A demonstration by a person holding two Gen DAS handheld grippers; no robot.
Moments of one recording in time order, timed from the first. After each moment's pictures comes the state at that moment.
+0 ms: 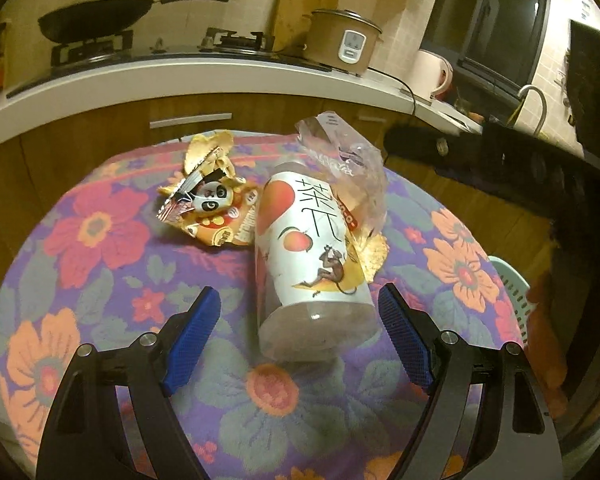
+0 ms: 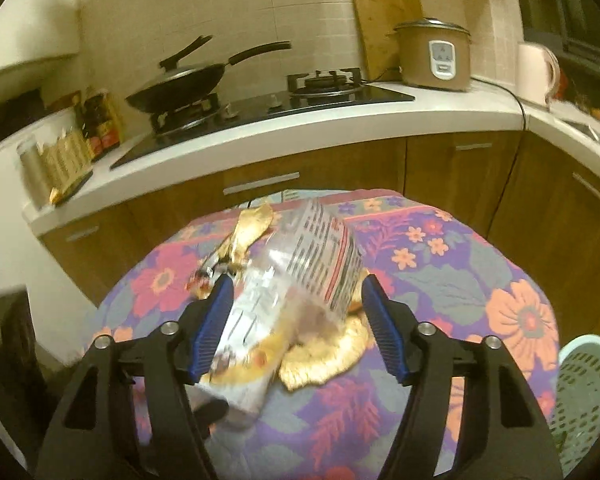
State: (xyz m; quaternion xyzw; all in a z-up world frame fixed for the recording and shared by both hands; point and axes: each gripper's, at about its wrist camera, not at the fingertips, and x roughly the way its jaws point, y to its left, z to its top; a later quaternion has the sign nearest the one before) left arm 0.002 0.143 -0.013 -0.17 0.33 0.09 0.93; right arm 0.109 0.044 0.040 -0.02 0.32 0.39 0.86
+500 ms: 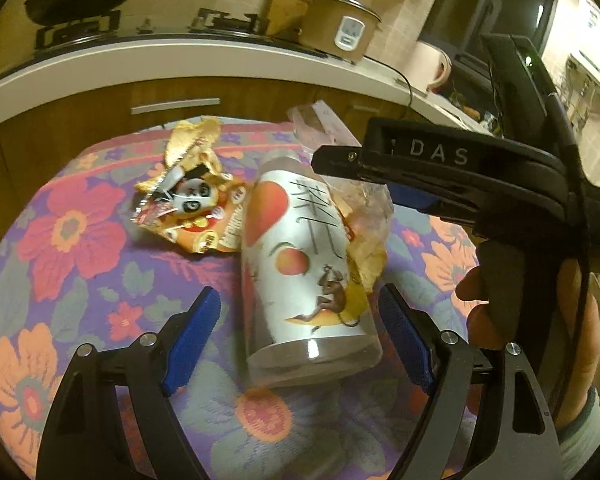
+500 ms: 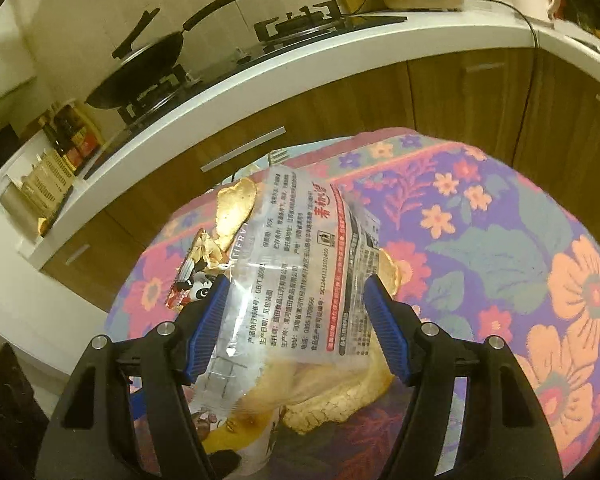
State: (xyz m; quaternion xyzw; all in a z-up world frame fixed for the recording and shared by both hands) left arm 0.029 0.150 -0.018 -0.19 0.35 0.06 0.92; right arm 0.162 0.076 -0.003 0.02 0.43 0.38 0.82
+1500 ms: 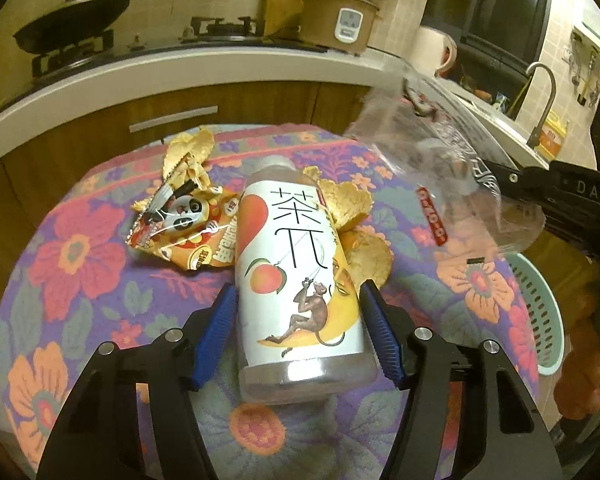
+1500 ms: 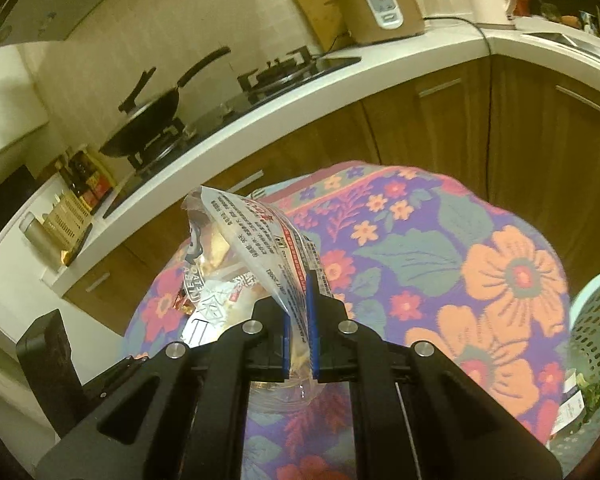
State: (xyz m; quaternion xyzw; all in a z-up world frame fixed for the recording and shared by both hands) left arm 0.042 0.134 -0.011 -0.14 0.36 0.09 0.92; right arm 0.155 -0.029 0.029 0.08 0.38 0.38 0.84
